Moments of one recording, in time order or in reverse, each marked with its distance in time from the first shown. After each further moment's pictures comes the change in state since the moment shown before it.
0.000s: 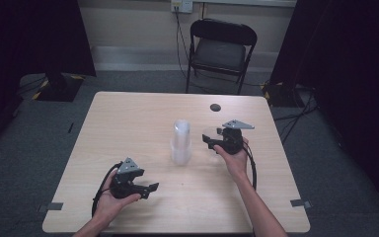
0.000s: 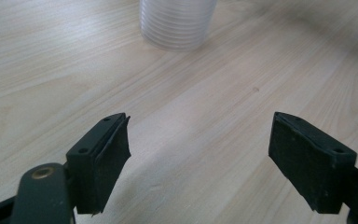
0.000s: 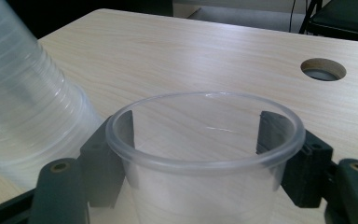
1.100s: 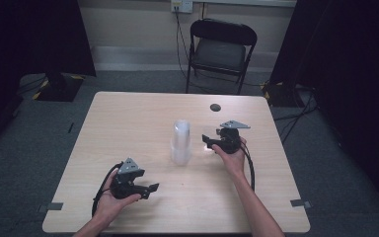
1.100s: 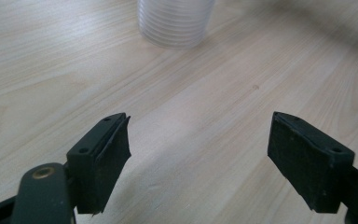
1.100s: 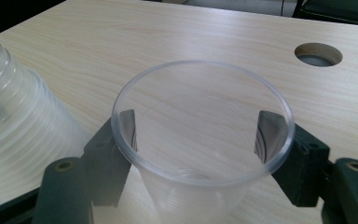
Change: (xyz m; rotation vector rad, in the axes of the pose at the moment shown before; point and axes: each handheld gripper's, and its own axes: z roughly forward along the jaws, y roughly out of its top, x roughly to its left) left arm -0.001 0.000 0.001 0.013 -0.002 0.005; right arm -0.006 -0.008 0.017 0.035 -0.041 0.006
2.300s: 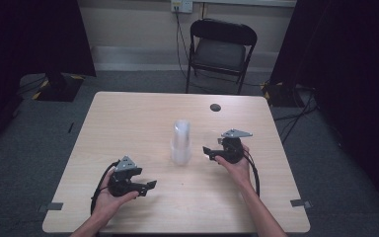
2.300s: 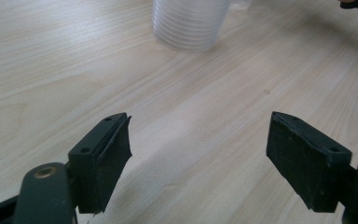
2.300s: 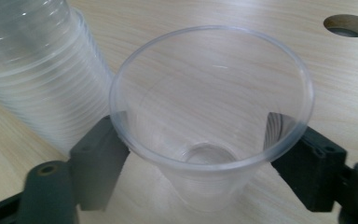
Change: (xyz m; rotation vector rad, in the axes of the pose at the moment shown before) left arm 0.009 0.000 -0.003 -0.017 0.007 -0.031; right arm 0.004 -0.022 -0.018 0.062 0.075 -0.049
